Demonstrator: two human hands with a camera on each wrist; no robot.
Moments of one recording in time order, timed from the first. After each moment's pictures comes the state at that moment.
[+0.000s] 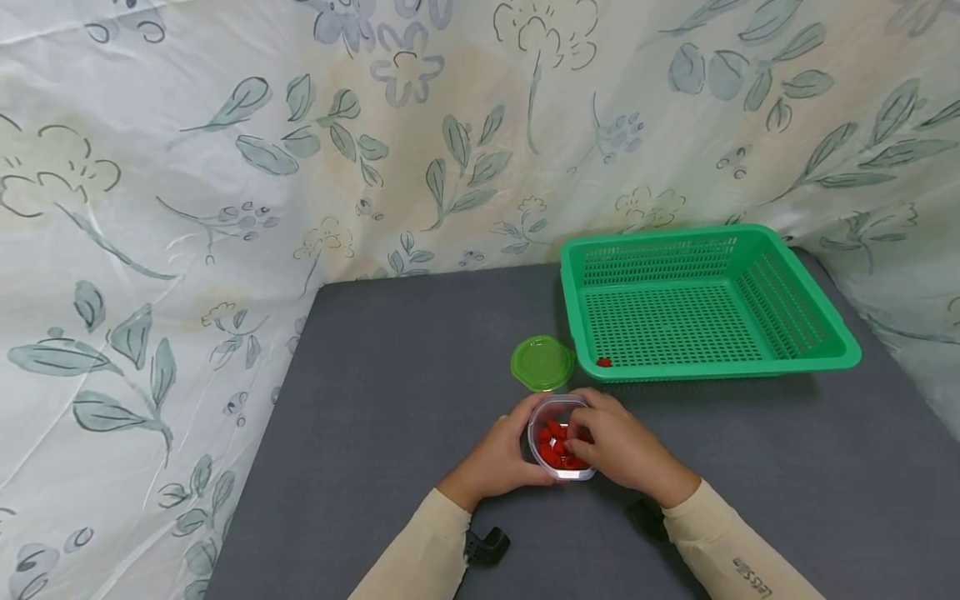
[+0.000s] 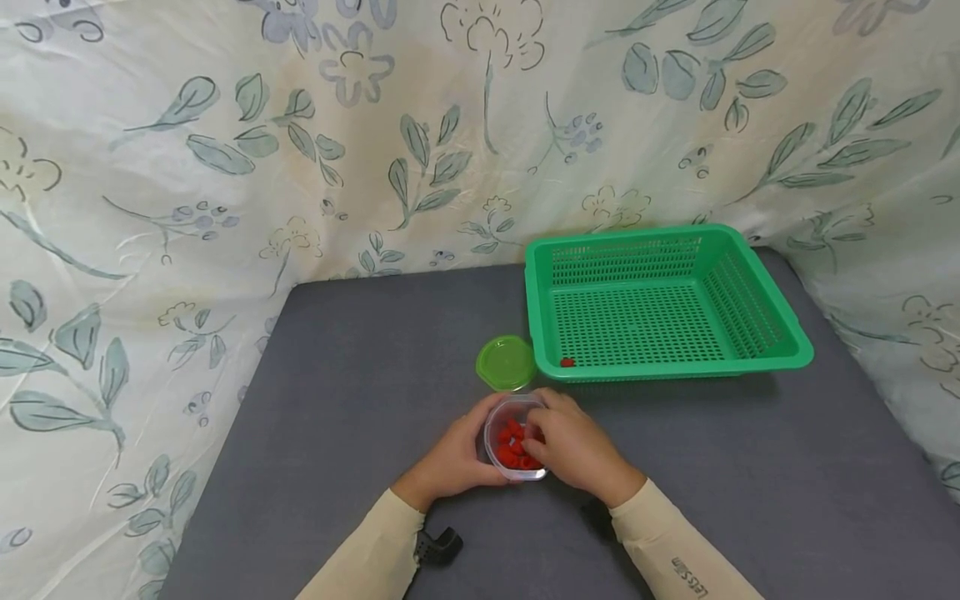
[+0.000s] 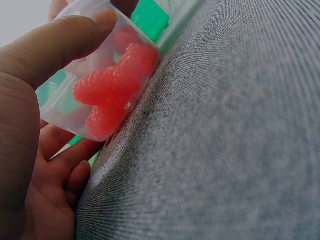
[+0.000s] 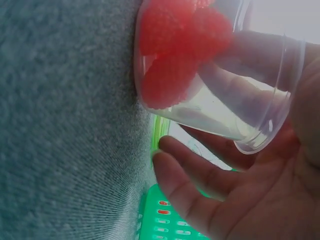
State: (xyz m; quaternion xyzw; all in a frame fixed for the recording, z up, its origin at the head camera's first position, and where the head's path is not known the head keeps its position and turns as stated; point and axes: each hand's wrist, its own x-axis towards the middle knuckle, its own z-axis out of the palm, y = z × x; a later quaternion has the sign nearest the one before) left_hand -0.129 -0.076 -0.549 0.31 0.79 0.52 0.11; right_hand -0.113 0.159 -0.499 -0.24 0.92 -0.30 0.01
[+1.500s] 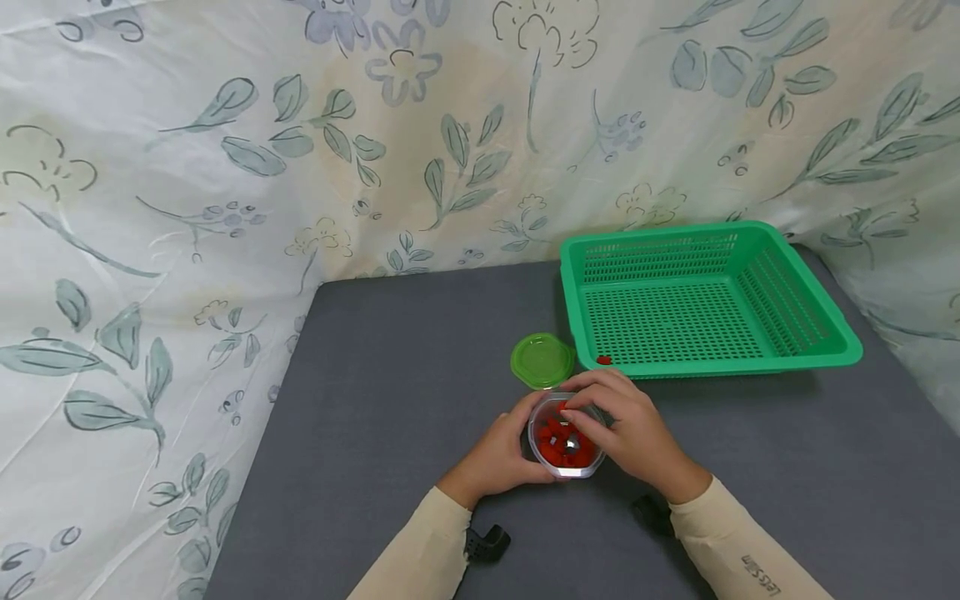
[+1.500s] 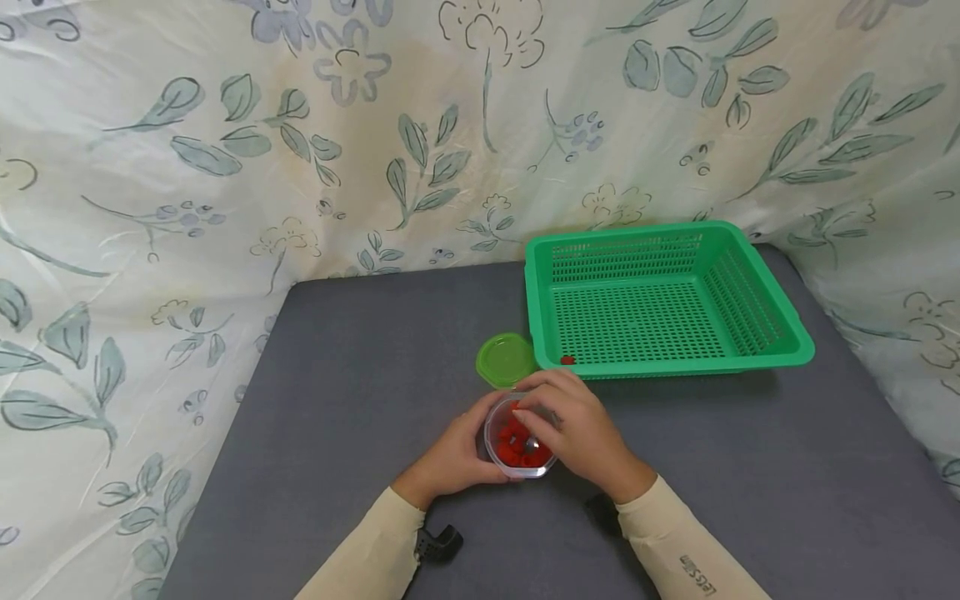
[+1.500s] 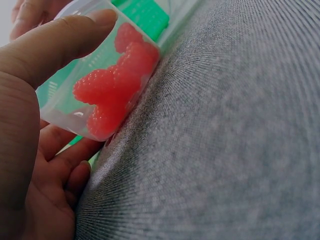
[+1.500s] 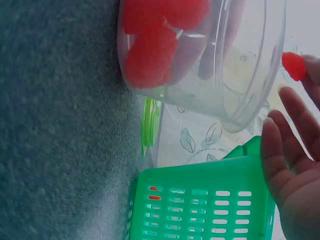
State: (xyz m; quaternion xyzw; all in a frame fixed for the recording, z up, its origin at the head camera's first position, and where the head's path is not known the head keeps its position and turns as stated) left_hand -0.132 -0.075 -0.549 0.33 0.77 0.53 0.11; right_hand -0.120 0.168 -0.491 -0.35 0.80 -0.42 -0.23
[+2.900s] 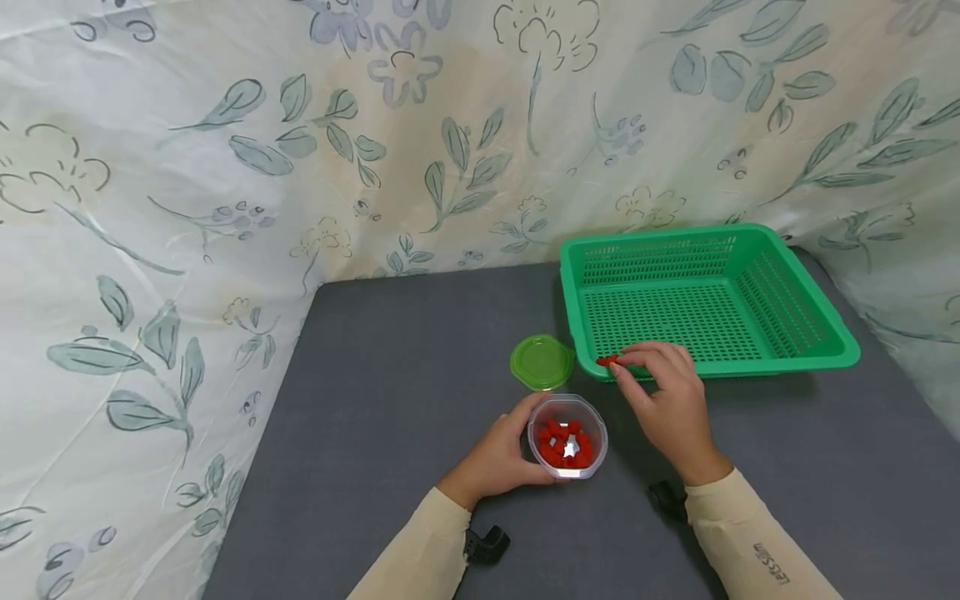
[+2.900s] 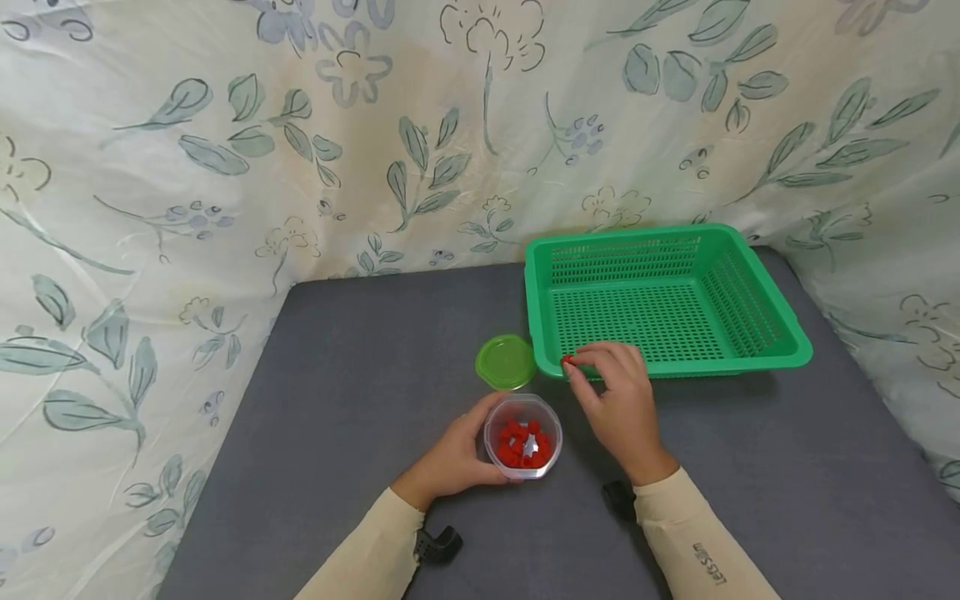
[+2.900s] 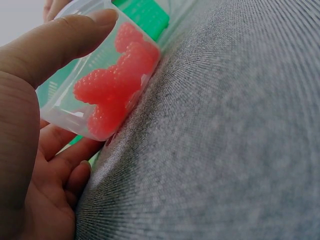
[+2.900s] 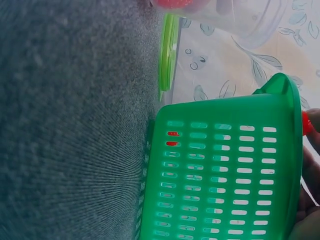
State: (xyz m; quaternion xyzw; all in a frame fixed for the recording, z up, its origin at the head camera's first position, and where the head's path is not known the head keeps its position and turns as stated) left_hand -0.129 -0.074 -0.549 0.30 0.79 0.52 0.12; right_hand -0.136 0.199 -0.494 -0.19 0.82 -0.39 -0.37
